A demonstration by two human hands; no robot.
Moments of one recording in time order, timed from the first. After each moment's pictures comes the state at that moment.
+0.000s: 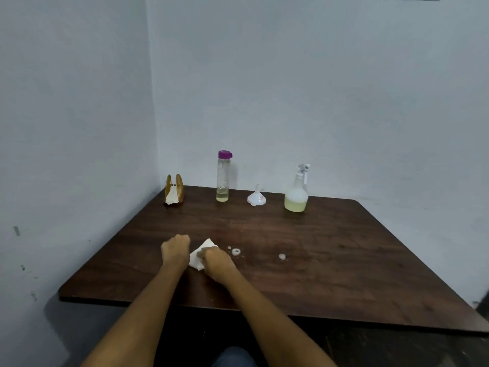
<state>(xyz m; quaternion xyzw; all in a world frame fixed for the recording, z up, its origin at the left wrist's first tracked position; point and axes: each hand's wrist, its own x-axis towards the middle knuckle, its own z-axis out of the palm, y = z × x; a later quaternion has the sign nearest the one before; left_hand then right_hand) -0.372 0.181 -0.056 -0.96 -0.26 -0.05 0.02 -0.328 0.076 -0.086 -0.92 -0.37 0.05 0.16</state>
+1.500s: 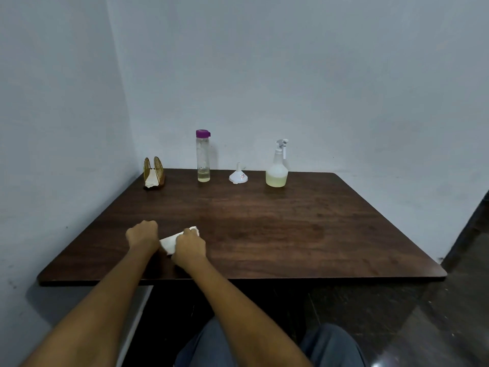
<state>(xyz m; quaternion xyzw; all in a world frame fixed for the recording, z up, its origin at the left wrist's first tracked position) -0.397 0.194 -0.054 -0.95 -0.30 0.01 0.07 -0.377 0.086 -0.086 -0.94 -0.30 0.00 0.16</state>
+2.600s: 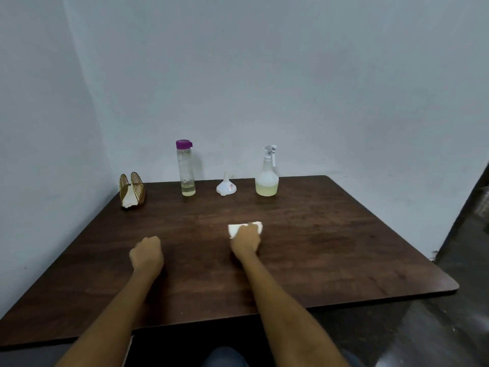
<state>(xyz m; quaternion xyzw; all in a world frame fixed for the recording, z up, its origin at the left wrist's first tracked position) -0.332 0.180 -0.068 -0.96 -0.28 -0.03 0.01 -0.247 -0.015 -0.086 -0.97 -0.01 -0.05 0.23</state>
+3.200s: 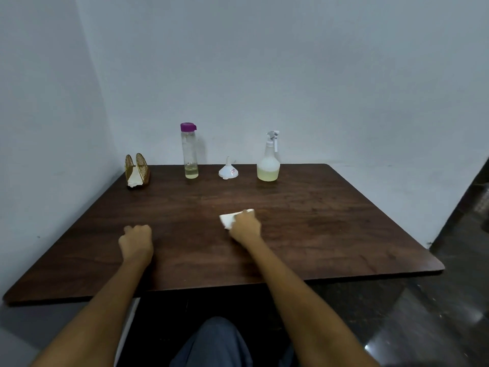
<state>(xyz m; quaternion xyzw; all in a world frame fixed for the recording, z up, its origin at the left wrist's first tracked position) -0.376 0.185 -0.080 -0.95 -0.31 -0.05 0.04 -0.276 -0.033 -0.084 -0.98 -0.15 -0.03 0.11</state>
